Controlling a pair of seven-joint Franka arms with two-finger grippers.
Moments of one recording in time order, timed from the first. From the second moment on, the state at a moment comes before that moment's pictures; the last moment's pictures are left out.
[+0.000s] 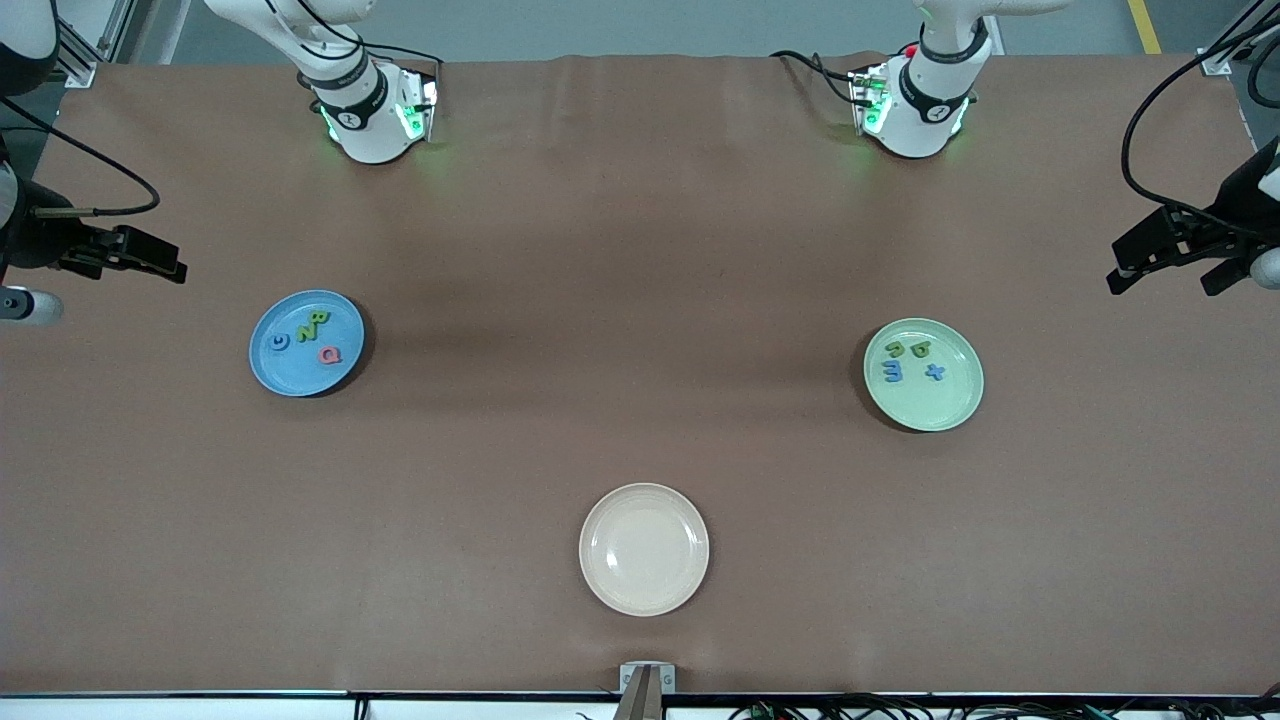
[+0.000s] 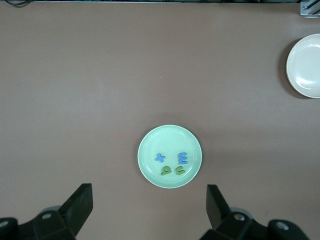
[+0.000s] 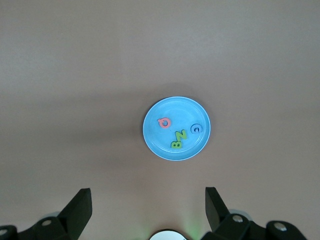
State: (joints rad) left arm -0.03 -0.01 0.00 -1.57 -0.03 1.68 -0.02; right arm -0.02 0.06 0.01 -1.52 0.01 1.44 0.05
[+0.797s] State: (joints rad) left arm -0.03 -0.01 0.00 -1.57 -0.03 1.68 -0.02; right arm -0.02 -0.02 0.01 -1.54 0.01 1.44 0.05
